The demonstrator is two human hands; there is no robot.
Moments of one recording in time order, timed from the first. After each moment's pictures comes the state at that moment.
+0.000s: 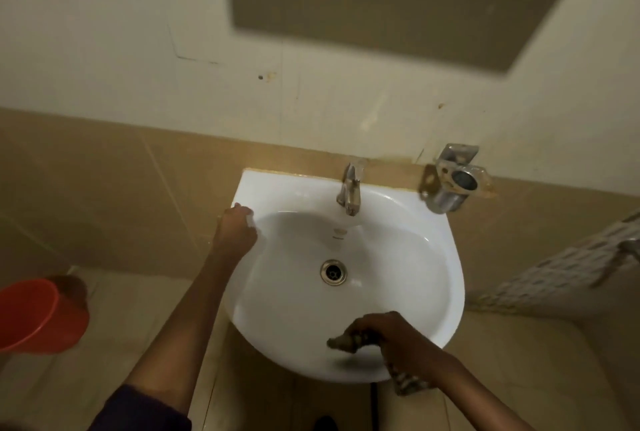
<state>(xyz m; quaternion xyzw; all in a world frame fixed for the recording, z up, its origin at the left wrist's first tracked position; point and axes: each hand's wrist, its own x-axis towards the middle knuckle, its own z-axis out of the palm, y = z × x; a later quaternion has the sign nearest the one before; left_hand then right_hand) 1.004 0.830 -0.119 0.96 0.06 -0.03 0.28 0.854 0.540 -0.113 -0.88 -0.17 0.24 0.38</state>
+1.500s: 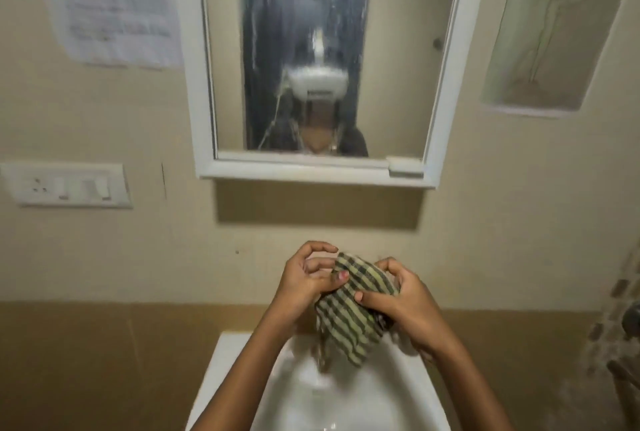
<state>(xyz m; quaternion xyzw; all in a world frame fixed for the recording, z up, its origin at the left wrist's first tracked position) 0.978 0.694 0.119 0.61 -0.18 -0.03 0.77 0.920 0.535 0.133 -0.78 -0.04 -0.10 0.62</state>
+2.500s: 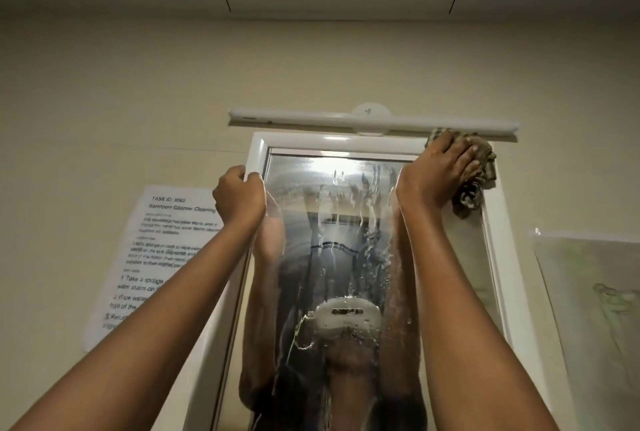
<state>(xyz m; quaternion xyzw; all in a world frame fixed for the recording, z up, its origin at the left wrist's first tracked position) 1.070 0.792 0.572 0.53 -0.06 0.61 0.59 1.087 0.577 0.632 -0.58 0.07 -0.76 0.27</state>
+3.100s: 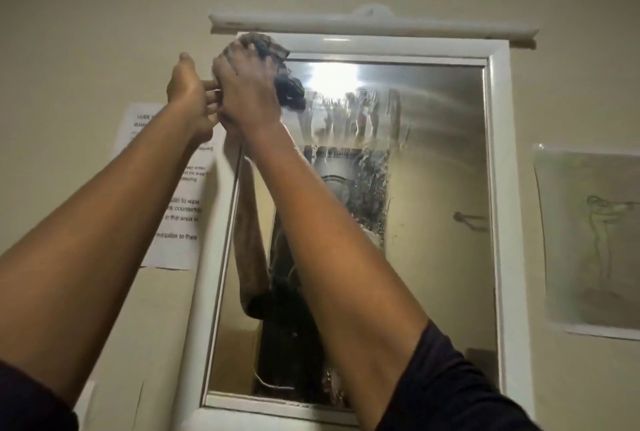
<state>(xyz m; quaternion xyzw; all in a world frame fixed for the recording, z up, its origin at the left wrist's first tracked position) 1.072 0.838 0.581 0.46 -0.16 0.37 0.79 1.102 0.768 0.592 -0.70 -0.26 -0.67 -0.02</state>
